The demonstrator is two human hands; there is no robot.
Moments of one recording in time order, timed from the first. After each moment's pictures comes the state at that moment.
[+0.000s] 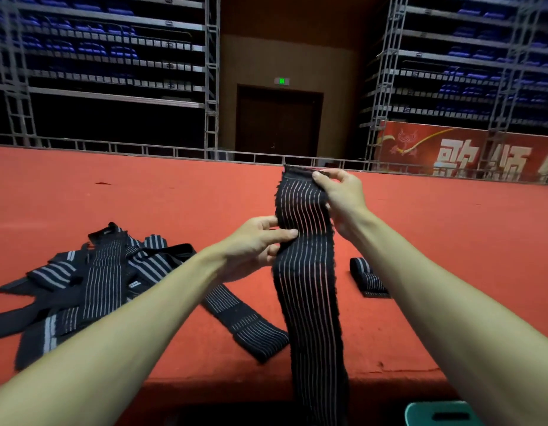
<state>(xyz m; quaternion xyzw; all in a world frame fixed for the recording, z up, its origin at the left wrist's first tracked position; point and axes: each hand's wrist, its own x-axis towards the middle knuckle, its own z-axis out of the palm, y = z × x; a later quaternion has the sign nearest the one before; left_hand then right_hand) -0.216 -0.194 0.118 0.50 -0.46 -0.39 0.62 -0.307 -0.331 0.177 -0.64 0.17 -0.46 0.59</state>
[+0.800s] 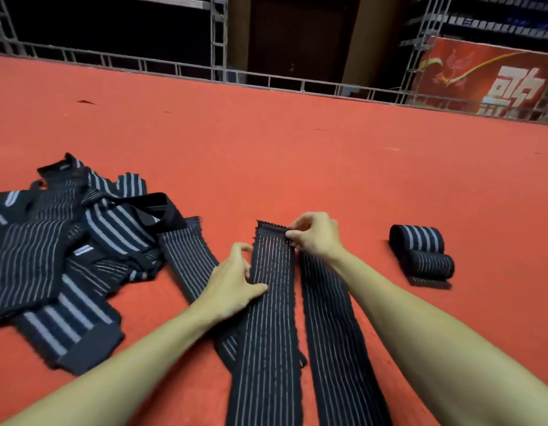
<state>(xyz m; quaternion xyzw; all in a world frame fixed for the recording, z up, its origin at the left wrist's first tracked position) -0.110 -0.271 -0.061 0.83 -0.39 -0.12 0.39 -0.162 -0.460 -0.025 -0.85 0.30 -0.22 0.37</state>
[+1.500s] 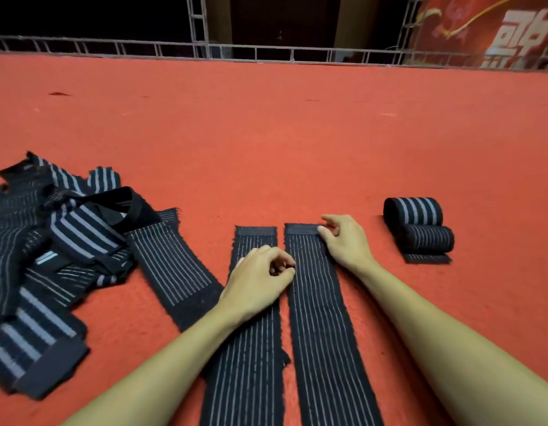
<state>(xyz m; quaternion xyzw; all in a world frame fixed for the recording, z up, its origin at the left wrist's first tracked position) -0.143 -0.331 -0.075 0.80 -0.46 -0.09 0.37 -0.215 -0.527 -0.081 -0.88 0.33 -0.23 0.24</state>
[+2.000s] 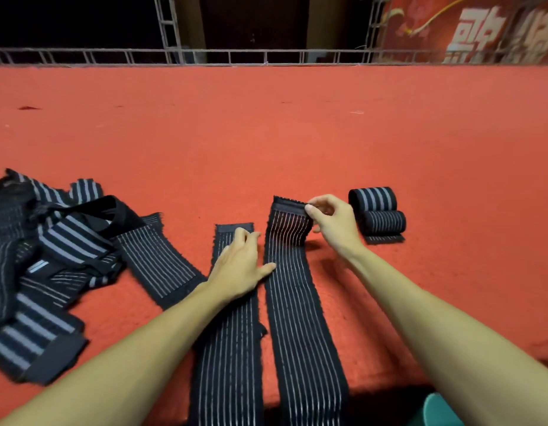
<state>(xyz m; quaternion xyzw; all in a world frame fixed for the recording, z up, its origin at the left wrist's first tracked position) -0.150 -0.334 -0.058 0.85 -0.49 -0.06 0.18 -0.262 -0.495 -0.034 -0.74 0.29 -0.39 0.47</state>
